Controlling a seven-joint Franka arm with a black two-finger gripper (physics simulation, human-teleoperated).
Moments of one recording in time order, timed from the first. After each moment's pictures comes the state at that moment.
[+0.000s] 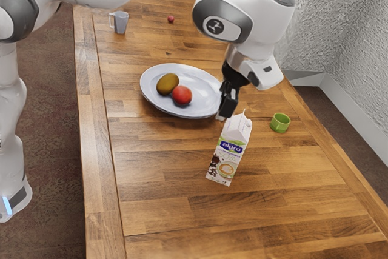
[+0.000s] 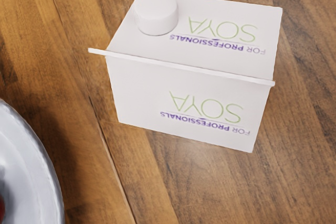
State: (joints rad) arm -0.18 0.02 -0.21 -1.53 0.24 1.48 -0.02
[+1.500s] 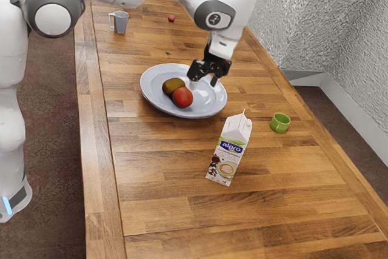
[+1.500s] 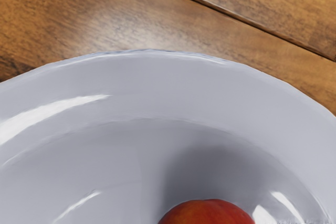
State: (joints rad) arm 0.28 0.15 -0.16 -1.67 0.05 1.70 1.35
